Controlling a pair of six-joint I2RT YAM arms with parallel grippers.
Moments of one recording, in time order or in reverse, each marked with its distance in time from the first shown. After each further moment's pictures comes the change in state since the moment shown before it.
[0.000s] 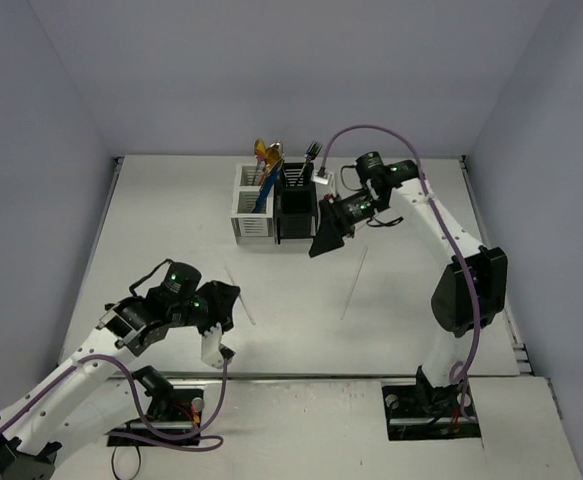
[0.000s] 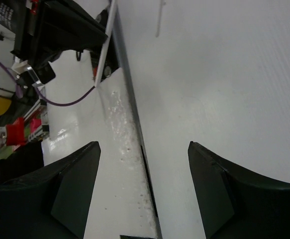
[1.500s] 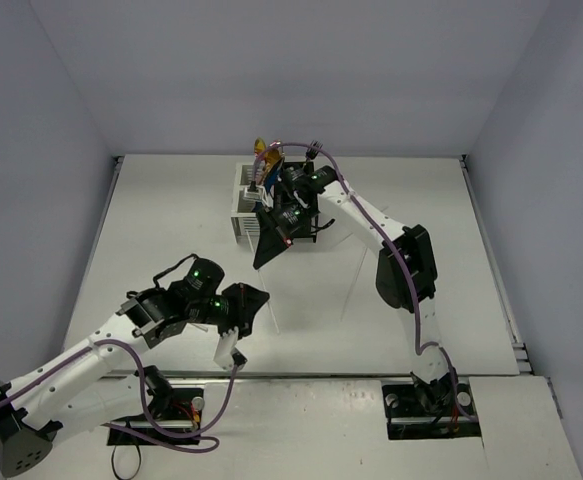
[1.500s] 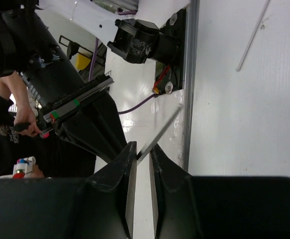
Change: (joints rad) left arm -0.147 0.118 0.049 0.109 0.115 0.022; right arm 0.279 0.394 0.346 0.003 -0.242 0.130
